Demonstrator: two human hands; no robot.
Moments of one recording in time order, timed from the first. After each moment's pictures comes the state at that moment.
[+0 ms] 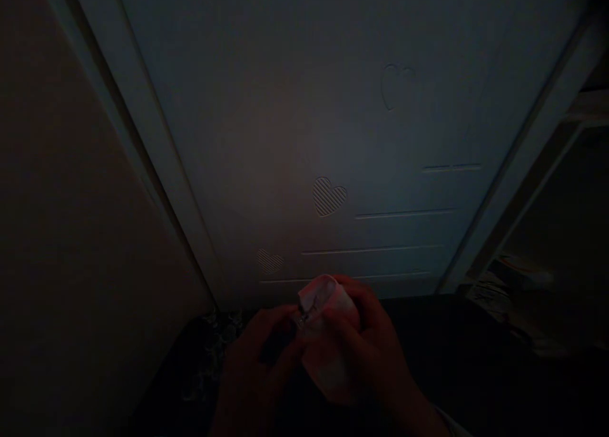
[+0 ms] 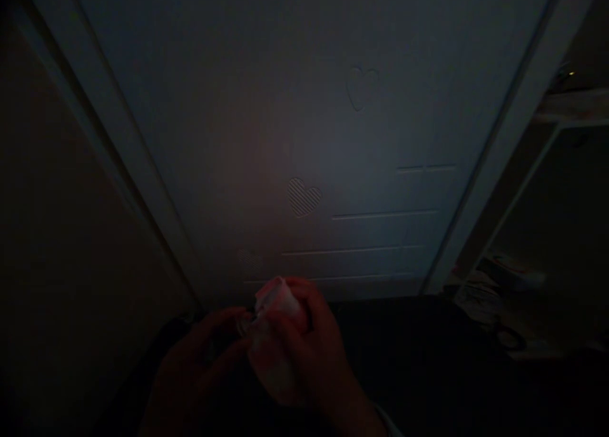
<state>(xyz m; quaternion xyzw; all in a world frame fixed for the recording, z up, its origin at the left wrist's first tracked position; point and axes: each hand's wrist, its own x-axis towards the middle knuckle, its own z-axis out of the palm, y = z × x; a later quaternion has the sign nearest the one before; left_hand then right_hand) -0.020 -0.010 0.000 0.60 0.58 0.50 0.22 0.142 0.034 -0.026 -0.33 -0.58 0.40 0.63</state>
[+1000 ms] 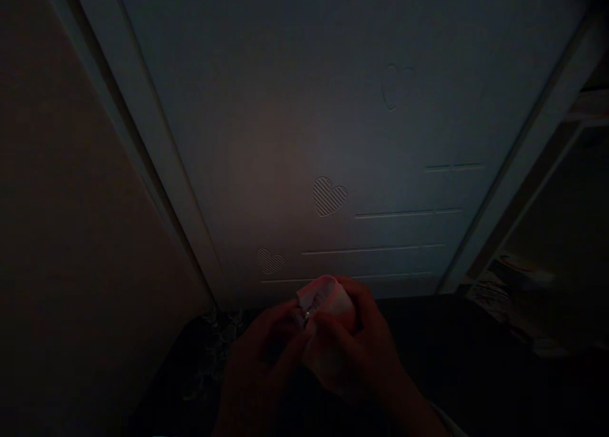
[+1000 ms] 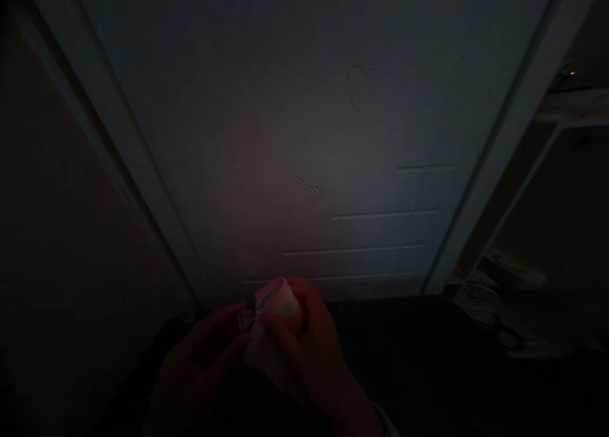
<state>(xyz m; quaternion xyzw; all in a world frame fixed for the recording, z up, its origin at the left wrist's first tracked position) -0.014 -0.014 0.001 0.56 0.55 0.54 0.31 0.141 0.033 -0.020 -0.35 -0.58 0.40 0.61</state>
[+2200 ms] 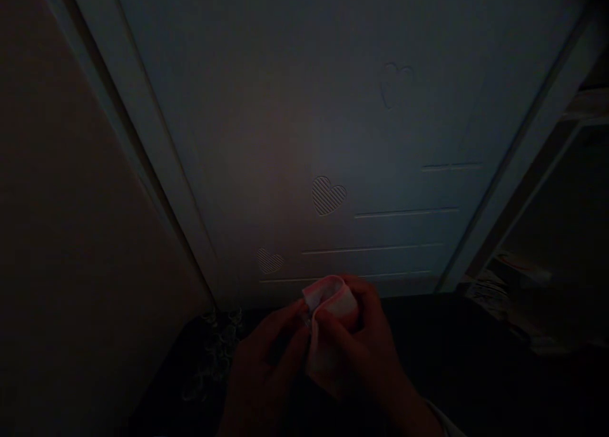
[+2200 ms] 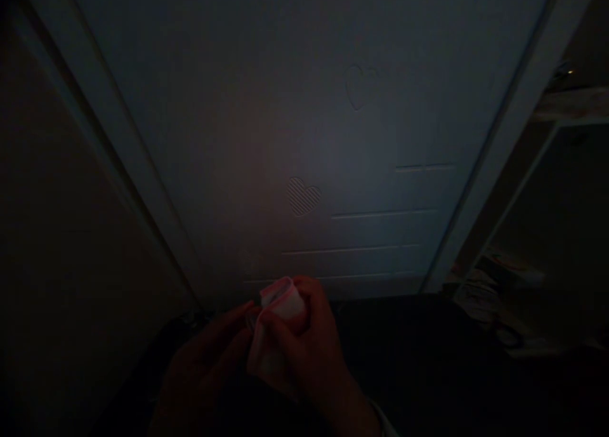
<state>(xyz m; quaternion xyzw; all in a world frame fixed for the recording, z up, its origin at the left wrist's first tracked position) -0.015 -0.010 -0.009 0.58 0.55 0.53 0.29 0.133 0.033 -0.018 -0.41 -0.53 0.39 0.63</state>
